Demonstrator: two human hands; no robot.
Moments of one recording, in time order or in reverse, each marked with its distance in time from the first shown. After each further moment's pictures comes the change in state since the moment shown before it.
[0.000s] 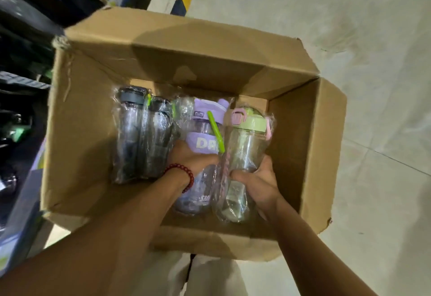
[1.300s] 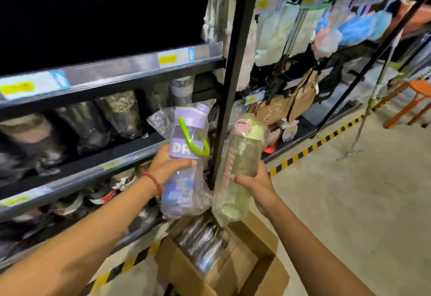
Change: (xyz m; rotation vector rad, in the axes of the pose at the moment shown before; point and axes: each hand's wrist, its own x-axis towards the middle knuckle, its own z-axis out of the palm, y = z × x) left_hand -0.558 0.176 -0.374 -0.761 0.385 0.722; right_hand -0.531 -0.372 0.050 -0.397 -0.599 -0.789
